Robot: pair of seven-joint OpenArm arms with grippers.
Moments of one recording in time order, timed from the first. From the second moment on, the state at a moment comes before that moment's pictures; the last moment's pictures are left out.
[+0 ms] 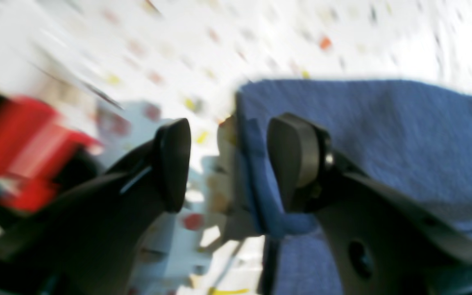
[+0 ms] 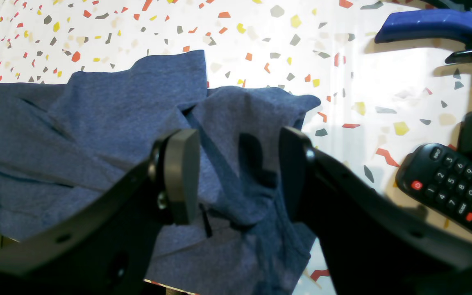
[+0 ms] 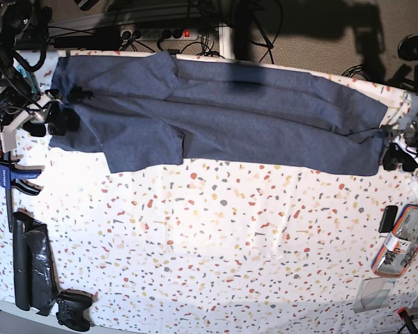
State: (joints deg) left arm 2.6 -35.7 -10.2 76.2 -39.3 -26.0 35.2; right arm -17.8 18.1 39.4 108.0 42.2 34.2 -58.8
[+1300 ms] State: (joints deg) left arm 2.9 -32.3 -10.2 67.9 -58.8 -38.1 47.7; right arm -15.1 18.1 39.4 108.0 42.2 34.2 -58.9
